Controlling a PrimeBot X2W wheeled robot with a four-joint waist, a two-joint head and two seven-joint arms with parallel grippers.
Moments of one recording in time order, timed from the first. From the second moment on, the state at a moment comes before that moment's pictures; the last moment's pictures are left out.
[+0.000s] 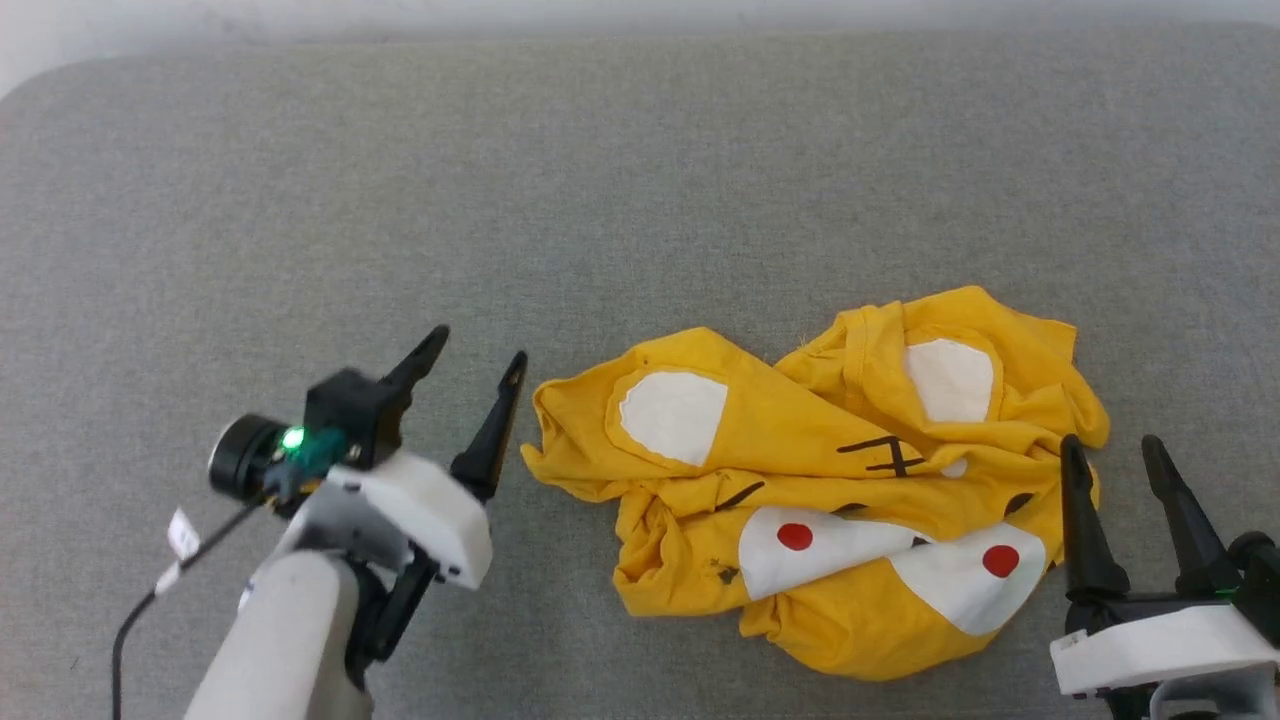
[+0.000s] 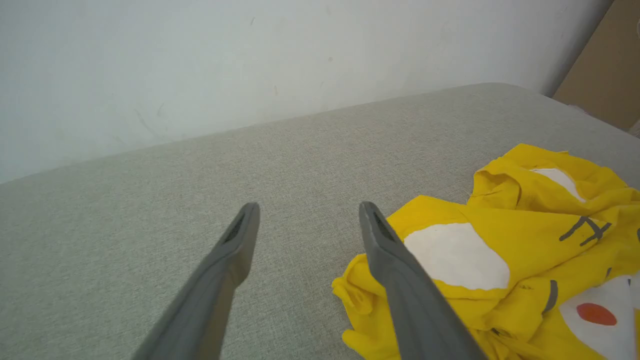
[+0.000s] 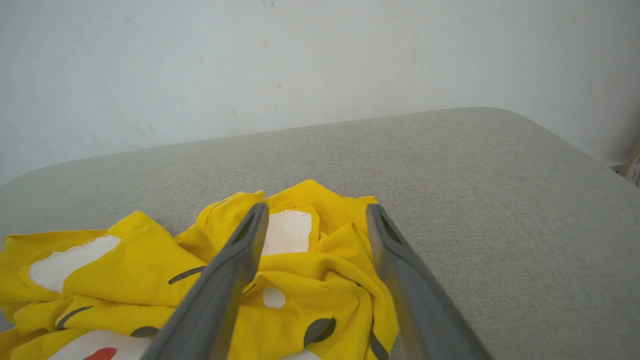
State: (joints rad) left arm -0.24 0.24 -0.22 0.05 -0.20 -0.12 0.05; right arm 0.09 -0.05 -0.12 -0.06 0.22 0.13 -0.18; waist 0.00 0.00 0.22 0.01
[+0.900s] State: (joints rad) left arm -0.54 0.35 -0.60 0.35 -0.63 -0.12 0.37; right arm 0.04 -0.05 -0.11 -0.04 0.22 0.13 -0.16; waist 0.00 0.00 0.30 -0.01
